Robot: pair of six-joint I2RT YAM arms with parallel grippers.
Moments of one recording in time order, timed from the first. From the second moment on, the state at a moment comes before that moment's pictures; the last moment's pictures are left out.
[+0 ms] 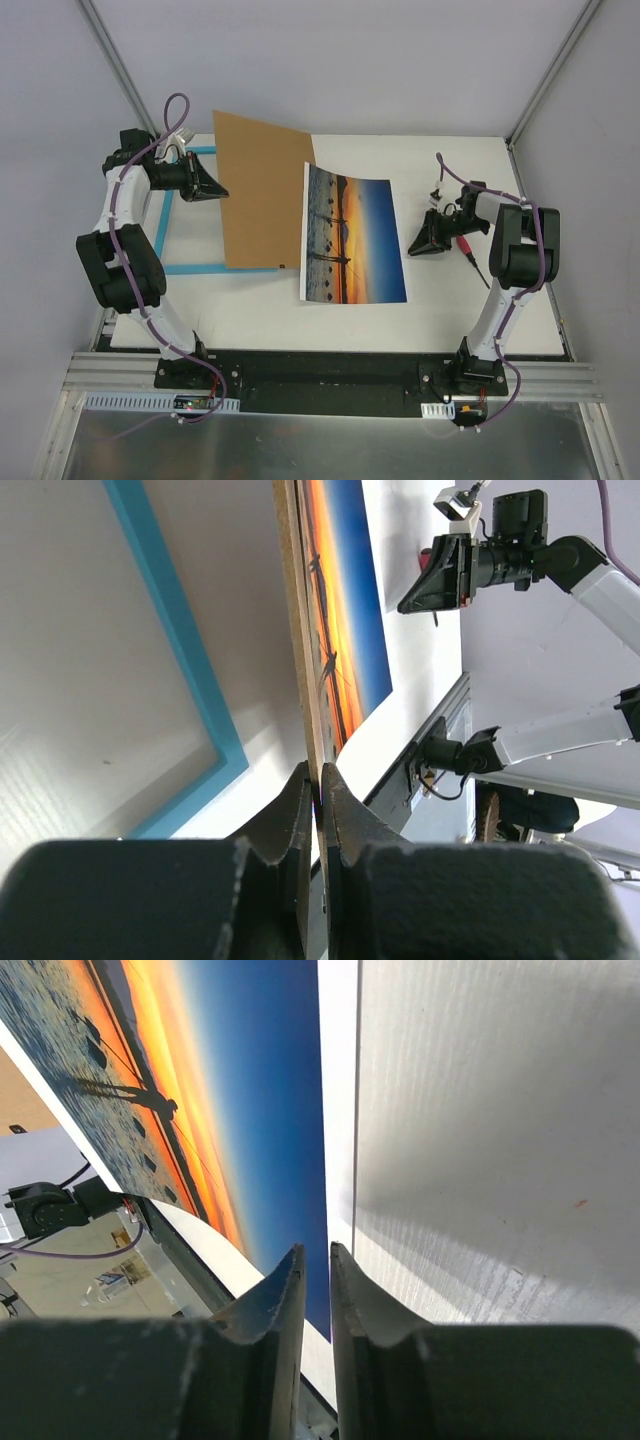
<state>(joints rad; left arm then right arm) 0.26 1.75 1.52 -0.90 1.12 -0.08 -0.09 1.99 1.24 -0.81 -0.83 -0.08</state>
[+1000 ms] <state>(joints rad) 0.28 1.76 1.52 -0.94 1.08 -0.04 0.07 1.96 1.23 -0.81 -0.70 -0.10</state>
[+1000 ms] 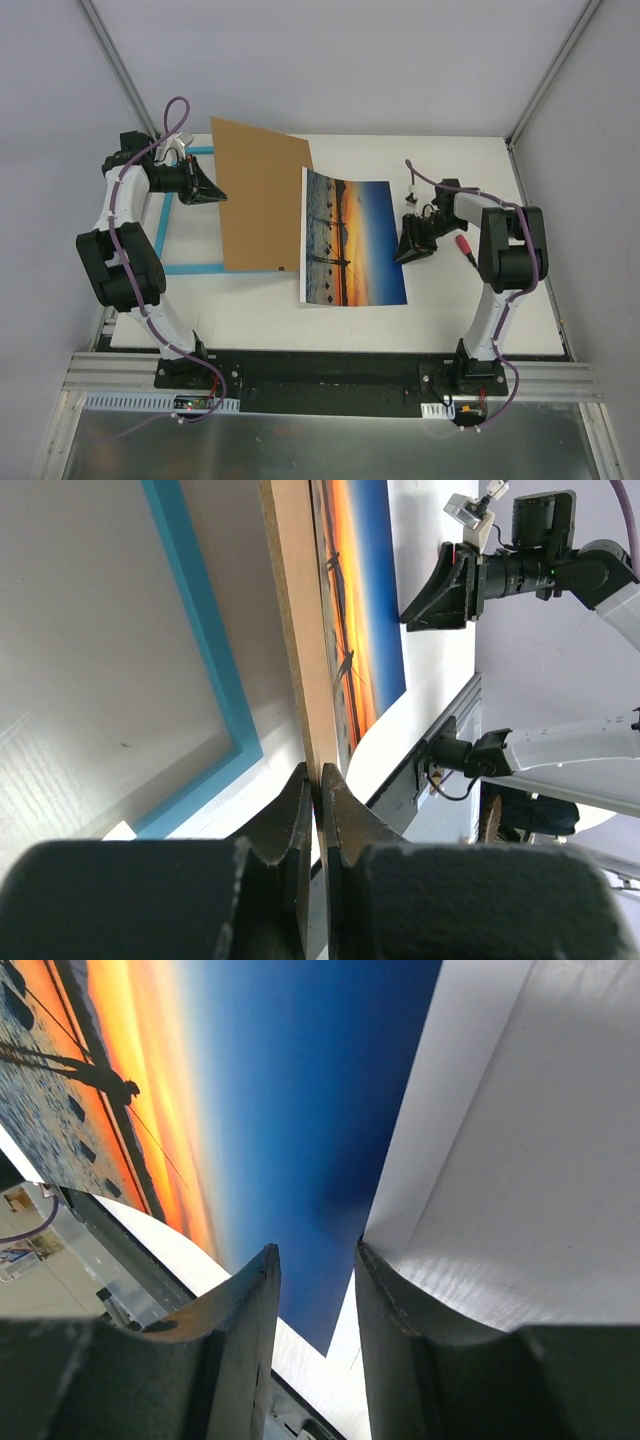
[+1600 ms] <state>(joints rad) 0.28 1.76 1.59 -1.01 1.01 -0.02 0.16 1.94 1.28 -0.86 -0.49 -0.10</state>
